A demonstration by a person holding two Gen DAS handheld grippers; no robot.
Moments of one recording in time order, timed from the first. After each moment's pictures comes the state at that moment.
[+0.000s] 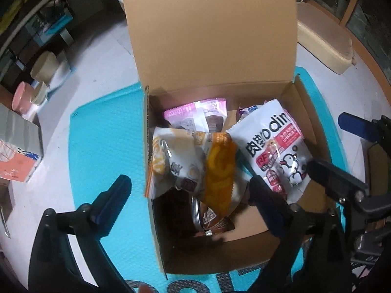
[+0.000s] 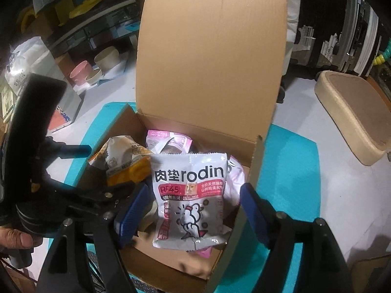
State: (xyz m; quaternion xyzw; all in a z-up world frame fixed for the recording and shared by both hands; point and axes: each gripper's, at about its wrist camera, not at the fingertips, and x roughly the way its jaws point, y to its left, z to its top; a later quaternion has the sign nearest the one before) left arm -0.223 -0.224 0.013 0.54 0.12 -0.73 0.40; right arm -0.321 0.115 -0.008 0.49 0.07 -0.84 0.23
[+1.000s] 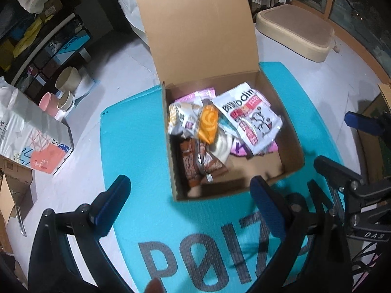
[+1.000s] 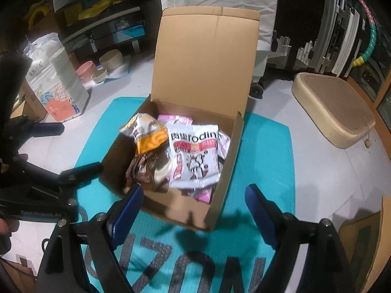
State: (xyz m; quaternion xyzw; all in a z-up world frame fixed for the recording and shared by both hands) left arm -0.163 -0.116 0.079 0.53 0.04 -0.74 0.40; right arm -0.217 0.147 0.047 0.47 0.08 -0.85 0.20
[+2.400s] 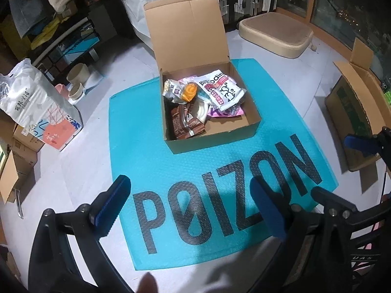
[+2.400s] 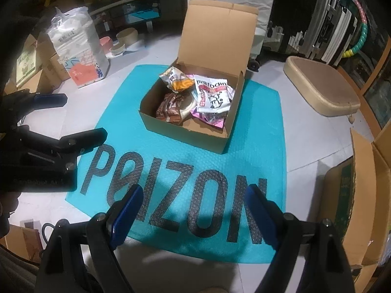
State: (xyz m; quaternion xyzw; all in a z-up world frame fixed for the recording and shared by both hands) left arm -0.081 0.013 0.120 0.51 0.03 -0.77 0.39; right arm -0.049 0.161 0.093 0.51 0.12 -0.83 0.19
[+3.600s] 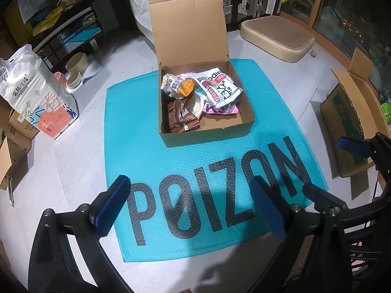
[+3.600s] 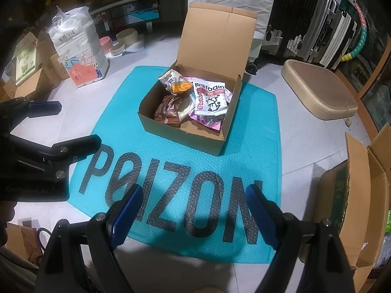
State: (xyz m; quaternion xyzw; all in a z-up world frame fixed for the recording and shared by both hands) left arm -0.075 0.015 0.122 0.50 0.08 -0.77 0.39; right arm -0.048 0.162 0.099 0.51 0.12 -0.83 0.18
